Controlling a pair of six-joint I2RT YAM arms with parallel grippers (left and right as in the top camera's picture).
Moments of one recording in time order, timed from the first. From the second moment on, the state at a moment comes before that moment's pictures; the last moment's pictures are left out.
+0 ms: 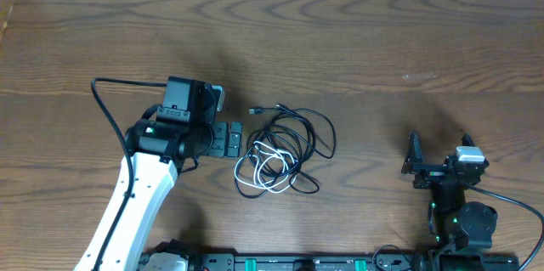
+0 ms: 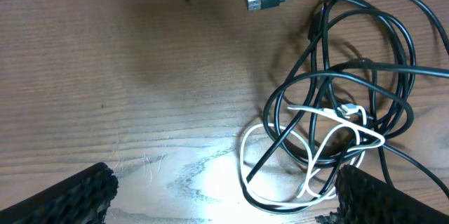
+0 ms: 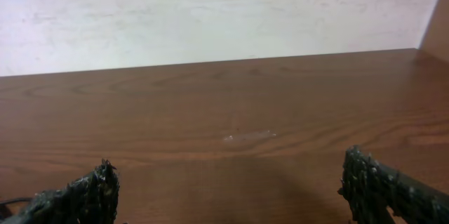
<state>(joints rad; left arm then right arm) -0.21 1.23 0.95 -0.91 0.13 -0.09 -0.03 0.01 0.01 -0.07 -0.01 0.04</state>
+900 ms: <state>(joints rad) -0.21 1.29 0.95 -0.92 0.13 -0.09 -0.03 0.01 0.01 -0.07 -0.01 0.04</state>
